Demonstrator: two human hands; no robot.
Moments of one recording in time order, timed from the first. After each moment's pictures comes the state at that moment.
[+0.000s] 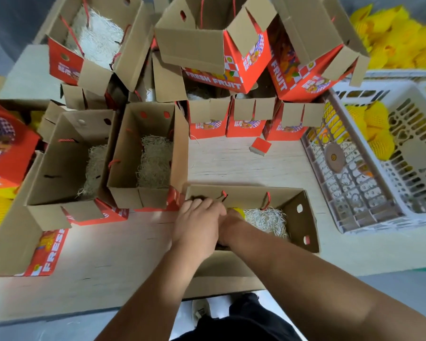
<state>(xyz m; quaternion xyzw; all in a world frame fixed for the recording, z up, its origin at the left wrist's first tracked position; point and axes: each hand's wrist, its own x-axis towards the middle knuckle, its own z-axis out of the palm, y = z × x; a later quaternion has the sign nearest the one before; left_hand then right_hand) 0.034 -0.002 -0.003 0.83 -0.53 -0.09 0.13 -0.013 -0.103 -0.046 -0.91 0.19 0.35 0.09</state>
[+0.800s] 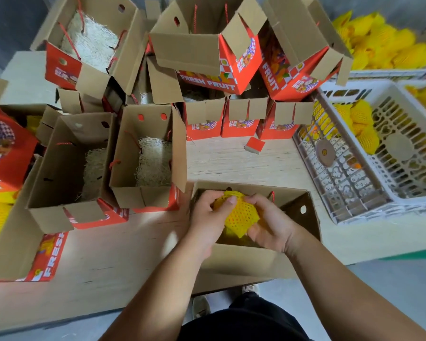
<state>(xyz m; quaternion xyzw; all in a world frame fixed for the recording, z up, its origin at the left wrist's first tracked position) 0.012 -0.009 0.022 0.68 -0.11 -0.44 0.58 -0.100 -0.113 0.030 -0.30 0.34 -0.02 0.89</state>
